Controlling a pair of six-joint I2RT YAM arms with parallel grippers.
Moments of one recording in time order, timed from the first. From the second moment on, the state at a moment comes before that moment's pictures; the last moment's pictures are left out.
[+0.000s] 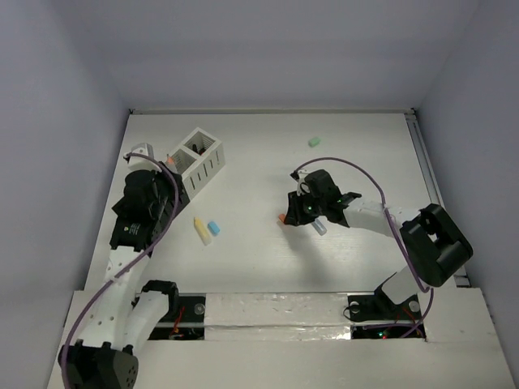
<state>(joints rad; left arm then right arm) -0.14 0.77 0.72 -0.27 -0.09 -0.45 0.62 1.55 0.81 -0.08 -0.29 0.34</state>
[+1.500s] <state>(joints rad) 0.08 0.78 0.69 -0.20 0.14 -0.35 0.64 1.43 0.81 -0.14 -0.28 0.33</state>
